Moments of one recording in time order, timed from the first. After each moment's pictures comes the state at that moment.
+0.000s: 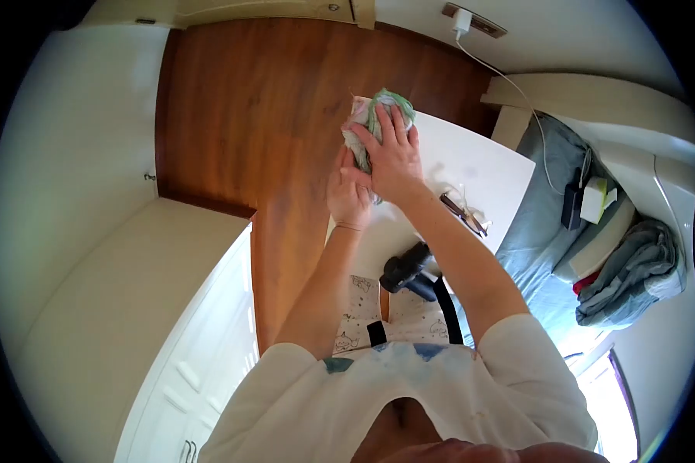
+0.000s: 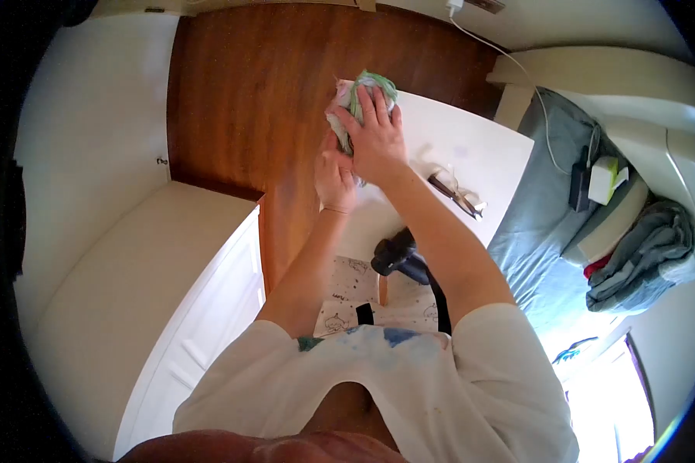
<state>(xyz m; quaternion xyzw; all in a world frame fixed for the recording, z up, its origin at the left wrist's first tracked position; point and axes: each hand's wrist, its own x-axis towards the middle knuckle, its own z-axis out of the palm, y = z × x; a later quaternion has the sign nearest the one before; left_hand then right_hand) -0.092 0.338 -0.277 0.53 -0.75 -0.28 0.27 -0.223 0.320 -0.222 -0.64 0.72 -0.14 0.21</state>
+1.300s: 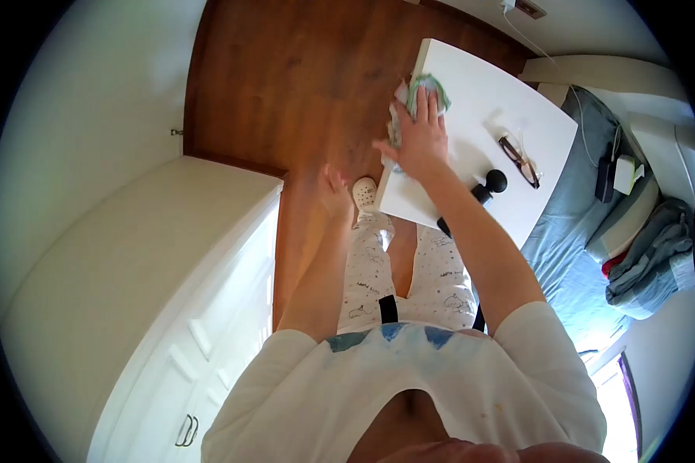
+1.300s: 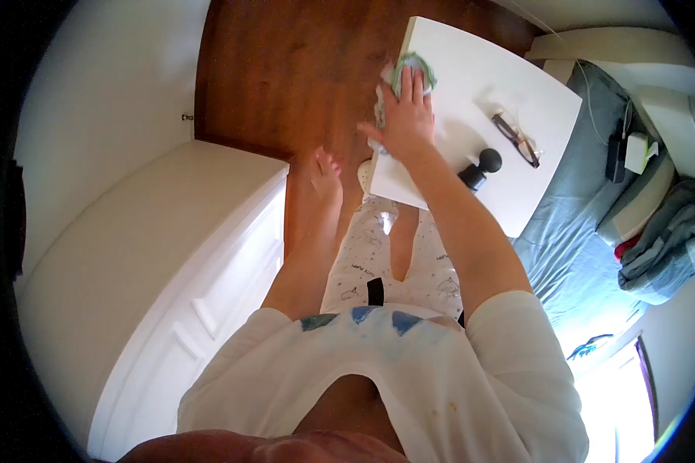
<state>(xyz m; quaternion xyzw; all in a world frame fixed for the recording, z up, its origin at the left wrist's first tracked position) 0.082 0.413 -0.292 0.74 -0.32 -0.49 0.34 -0.120 0.368 -0.212 -0.61 0.76 -0.07 0.21</state>
